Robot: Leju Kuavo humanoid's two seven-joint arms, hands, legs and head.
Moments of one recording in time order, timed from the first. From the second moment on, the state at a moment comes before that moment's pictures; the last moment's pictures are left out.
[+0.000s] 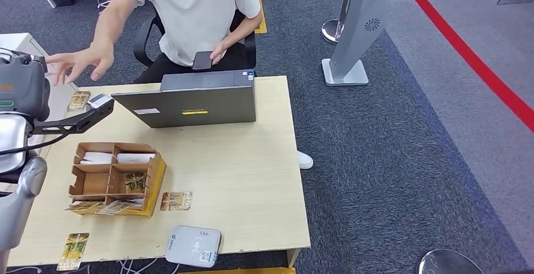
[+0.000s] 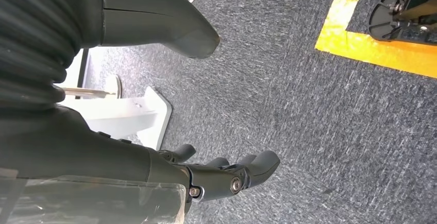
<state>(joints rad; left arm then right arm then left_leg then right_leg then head) -0.63 0.43 -0.31 -1.56 -1.50 -0.15 0.30 -0.07 0.02 1.43 0.00 -0.93 -0.30 0.05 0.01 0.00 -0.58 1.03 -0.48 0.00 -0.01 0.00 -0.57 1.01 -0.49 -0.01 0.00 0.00</state>
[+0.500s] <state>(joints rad) -0.64 0.45 -0.33 -1.50 -1.50 -0.13 0.28 -0.07 0.02 1.47 0.00 -0.95 -0.31 0.05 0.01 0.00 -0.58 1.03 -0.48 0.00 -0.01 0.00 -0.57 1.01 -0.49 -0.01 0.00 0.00</state>
